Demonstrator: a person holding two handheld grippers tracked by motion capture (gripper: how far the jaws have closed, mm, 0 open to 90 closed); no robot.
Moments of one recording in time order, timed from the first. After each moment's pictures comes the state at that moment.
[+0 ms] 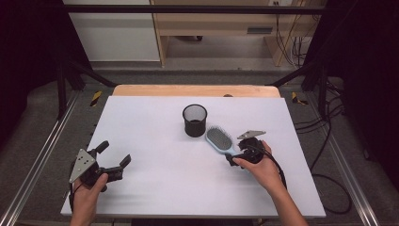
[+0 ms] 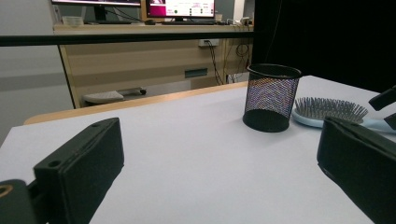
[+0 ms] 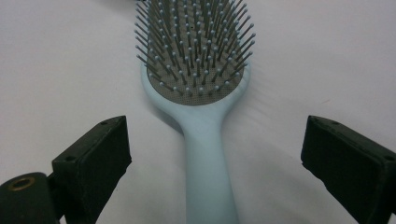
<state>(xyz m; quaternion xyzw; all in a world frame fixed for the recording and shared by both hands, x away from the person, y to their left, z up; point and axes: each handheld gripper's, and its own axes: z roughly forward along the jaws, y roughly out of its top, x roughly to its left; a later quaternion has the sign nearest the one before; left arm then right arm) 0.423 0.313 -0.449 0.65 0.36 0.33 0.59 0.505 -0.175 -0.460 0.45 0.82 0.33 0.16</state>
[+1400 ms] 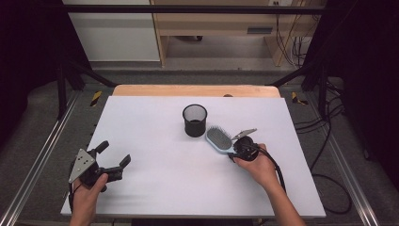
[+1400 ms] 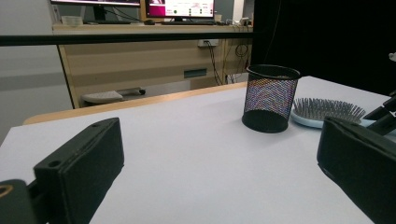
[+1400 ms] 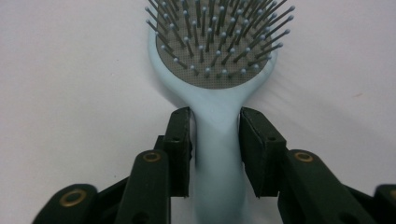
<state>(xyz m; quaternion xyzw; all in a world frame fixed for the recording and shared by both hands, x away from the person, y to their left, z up) 0.422 0.314 -0.448 0.65 0.36 0.32 0.59 0.514 -0.165 -0.465 0.42 0.86 0.27 0.13</state>
